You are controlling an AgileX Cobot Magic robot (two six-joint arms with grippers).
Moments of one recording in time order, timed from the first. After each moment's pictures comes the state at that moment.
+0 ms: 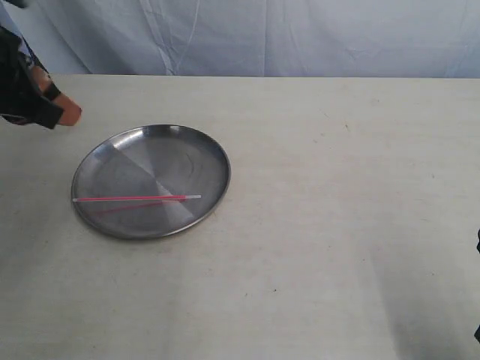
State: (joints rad) left arm -0.17 1.33 -1.08 -0.42 0.90 0.69; right arm 0.17 0.01 0.00 0.03 0.31 0.05
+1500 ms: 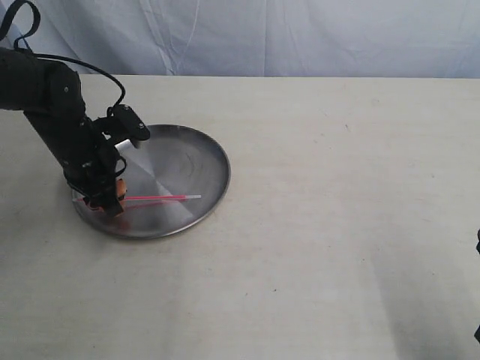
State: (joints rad) left arm -0.30 1.93 -1.13 -0.07 0.71 0.72; right arm 0.17 0.01 0.00 0.04 0.31 0.05
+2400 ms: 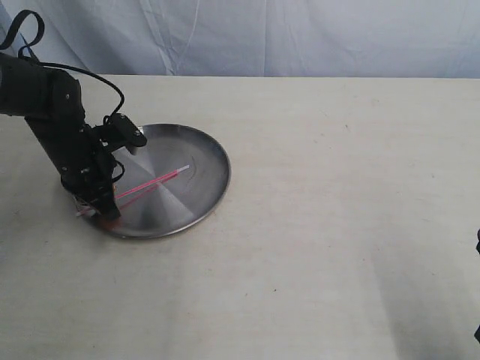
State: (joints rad) left arm -0.28 1.98 -1.14 -0.06 0.72 0.69; right arm 0.17 0.01 0.00 0.04 0.31 0.05
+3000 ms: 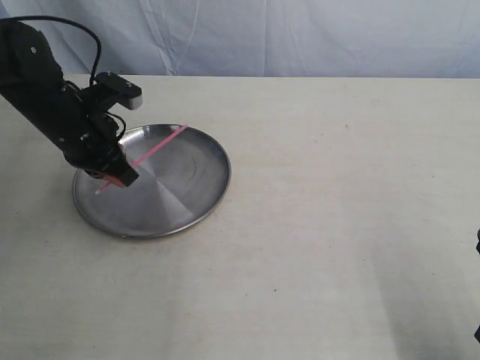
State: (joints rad) left arm -0.27 1.79 -1.14 -0.35 0.78 0.69; right arm 0.17 0.01 0.00 0.04 0.31 0.05
